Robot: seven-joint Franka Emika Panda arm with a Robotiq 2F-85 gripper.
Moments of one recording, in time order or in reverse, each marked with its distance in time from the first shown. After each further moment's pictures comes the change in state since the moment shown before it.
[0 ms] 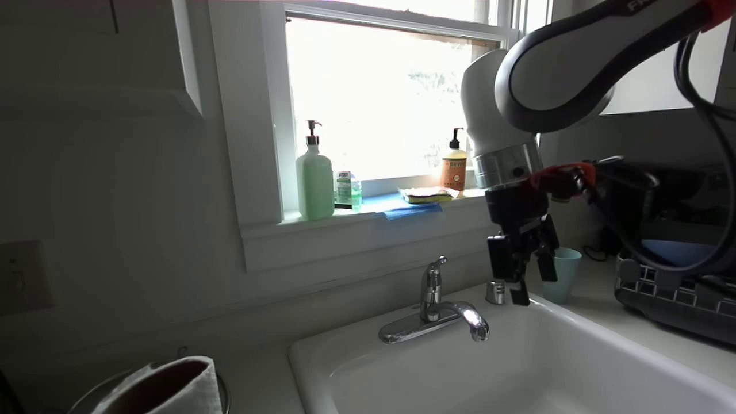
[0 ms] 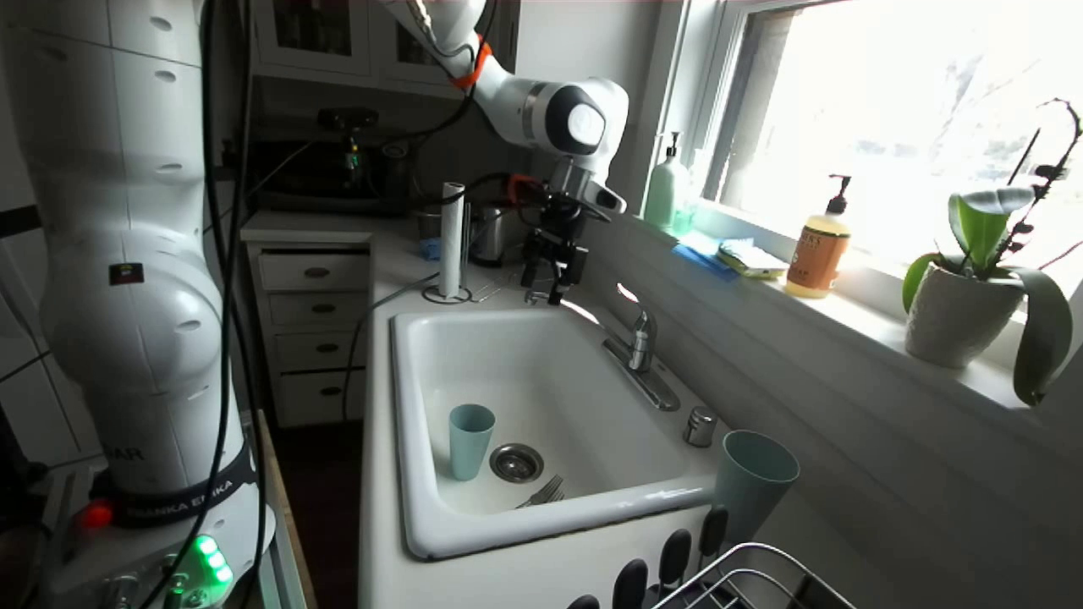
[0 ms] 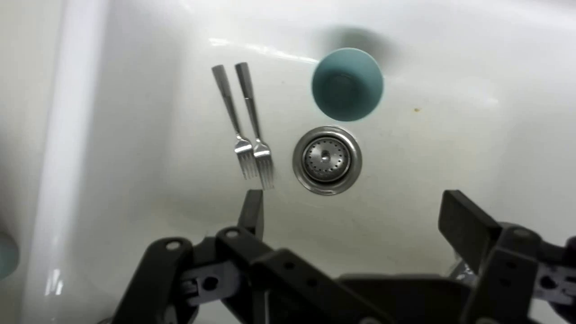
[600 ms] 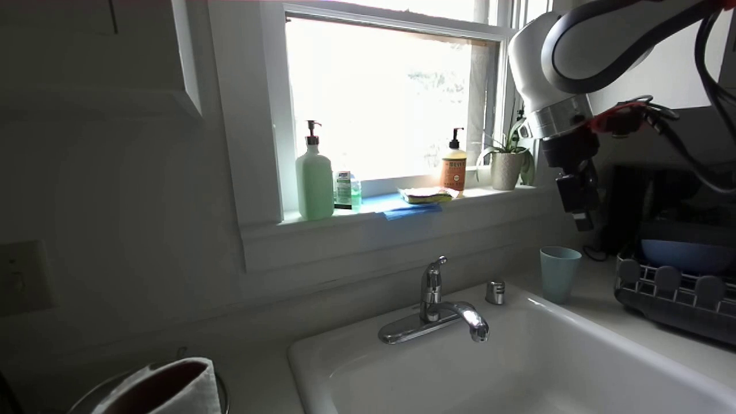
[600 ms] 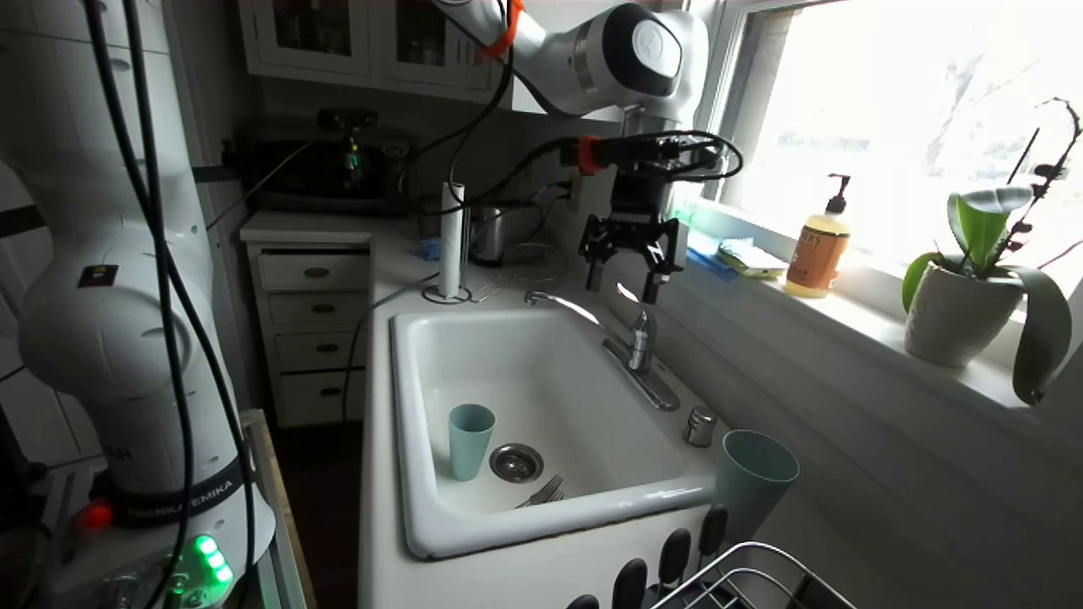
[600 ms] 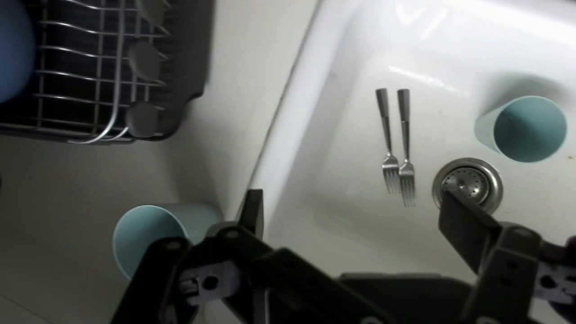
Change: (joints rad) arm -0.148 -0.091 -0.103 0.067 -0.254 -0.145 -0.338
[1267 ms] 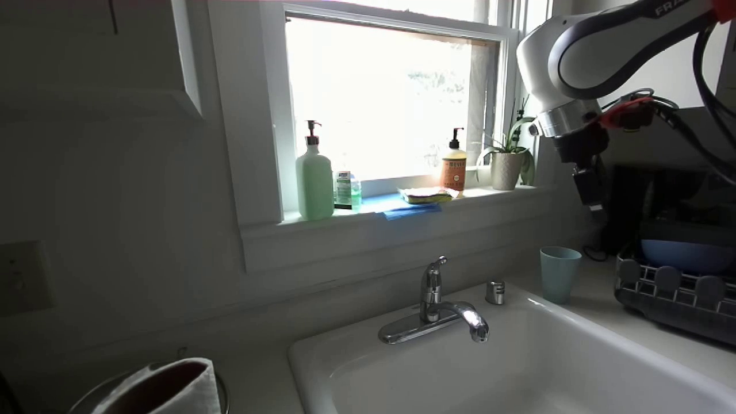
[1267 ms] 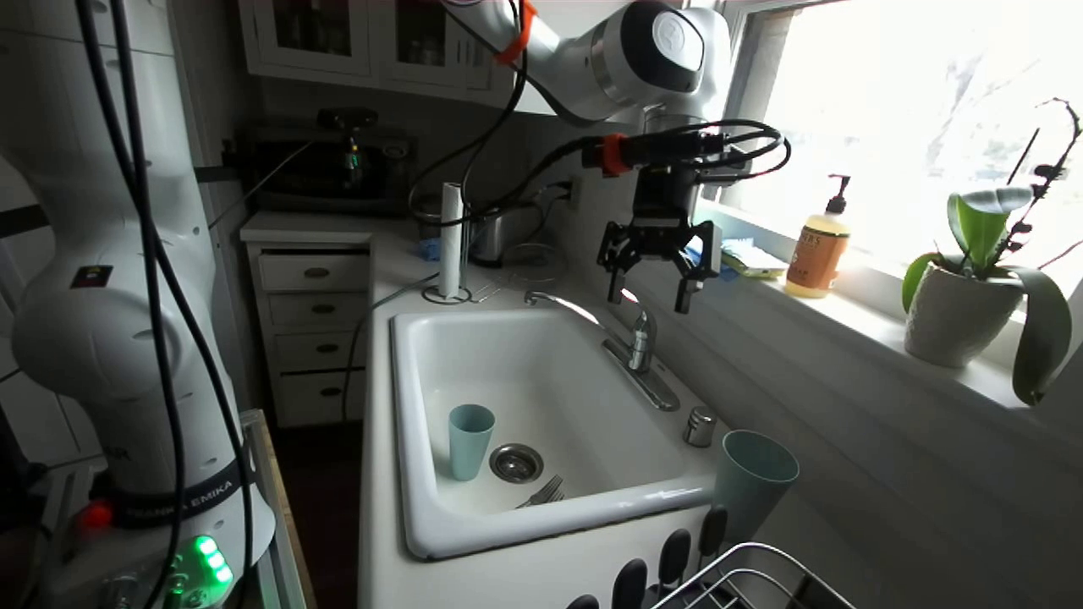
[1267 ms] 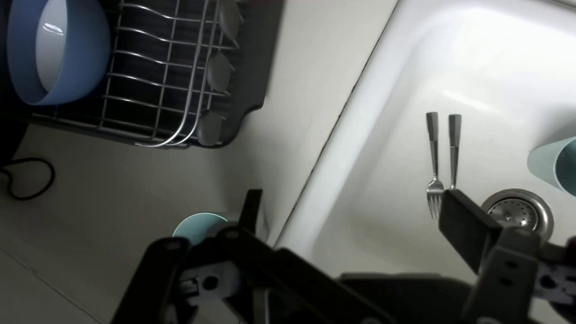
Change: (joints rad) arm -0.033 0.014 -0.025 0.021 -0.087 -0.006 -0.099
